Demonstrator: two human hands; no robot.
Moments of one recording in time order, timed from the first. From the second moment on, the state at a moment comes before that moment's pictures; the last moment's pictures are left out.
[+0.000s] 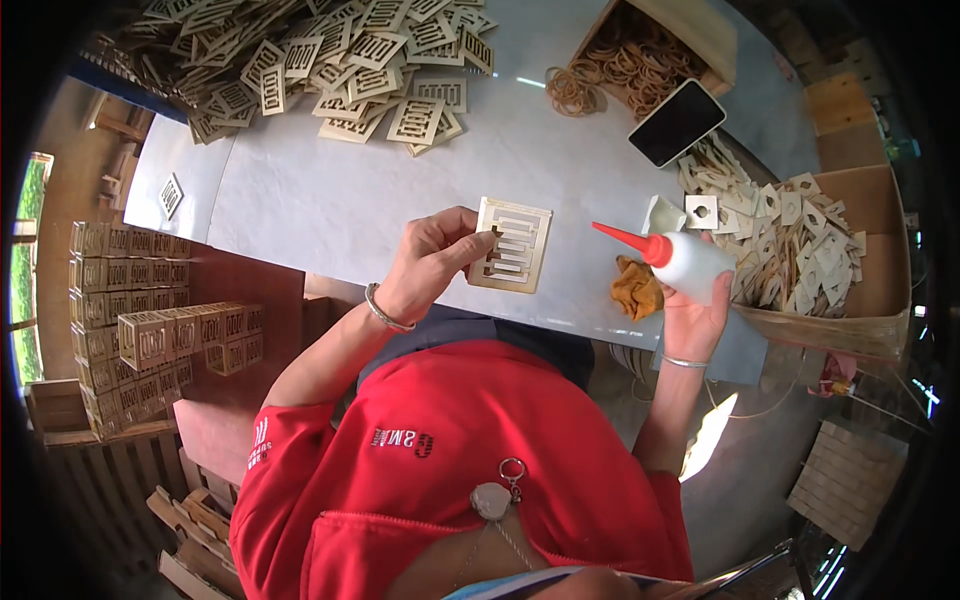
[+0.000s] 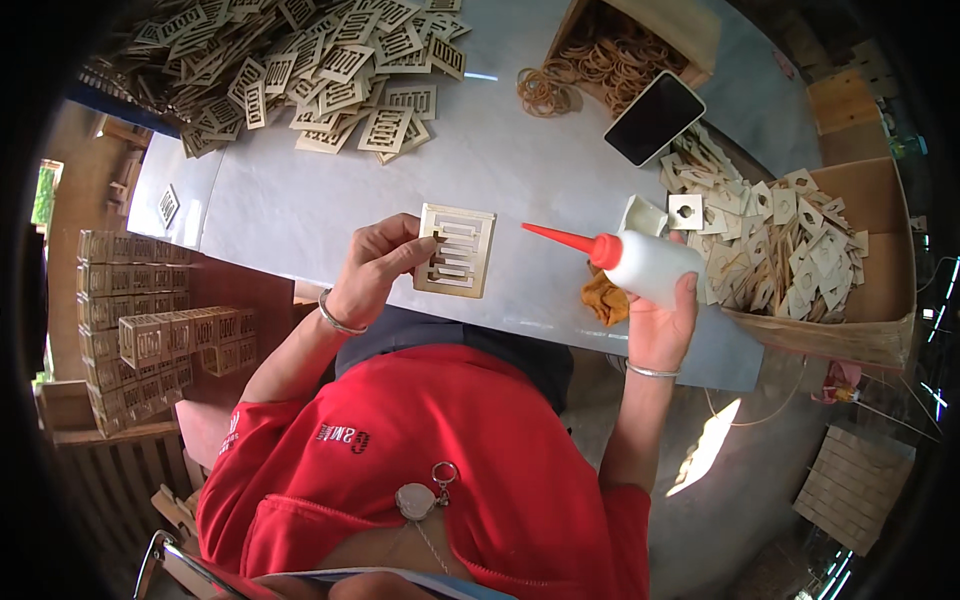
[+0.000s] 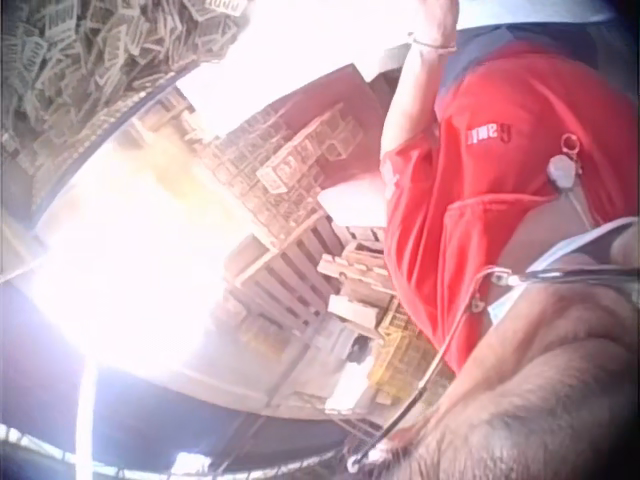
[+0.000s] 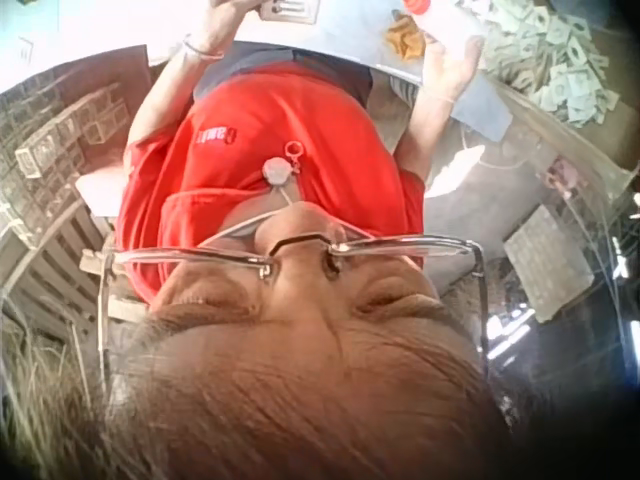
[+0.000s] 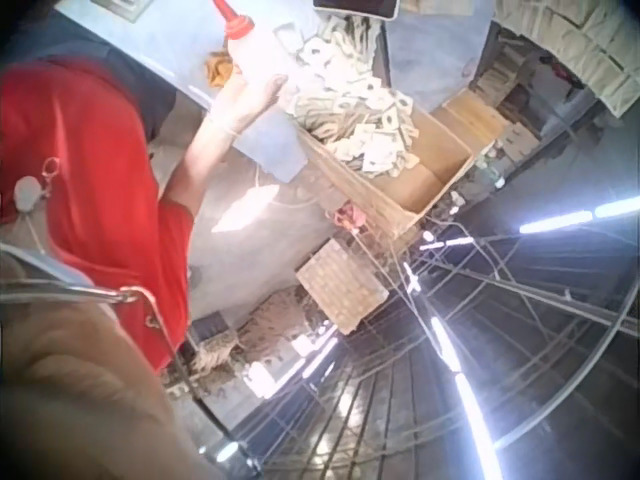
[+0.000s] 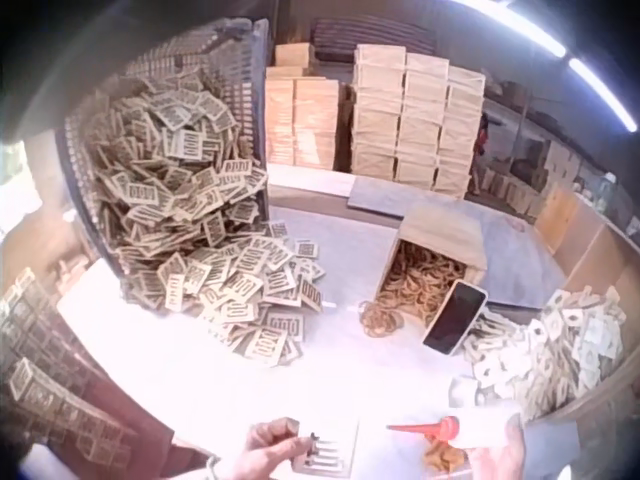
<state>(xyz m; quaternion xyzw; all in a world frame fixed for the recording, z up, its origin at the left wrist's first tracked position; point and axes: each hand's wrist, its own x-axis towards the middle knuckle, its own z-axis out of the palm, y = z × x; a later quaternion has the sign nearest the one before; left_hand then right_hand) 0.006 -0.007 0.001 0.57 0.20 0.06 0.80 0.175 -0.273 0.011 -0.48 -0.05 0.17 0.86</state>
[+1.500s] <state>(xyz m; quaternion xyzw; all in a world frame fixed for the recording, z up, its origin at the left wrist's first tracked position) -0.010 -0.013 0.007 0.65 0.23 0.11 0.71 0.154 -0.210 0.052 -0.68 -0.25 0.04 0.69</state>
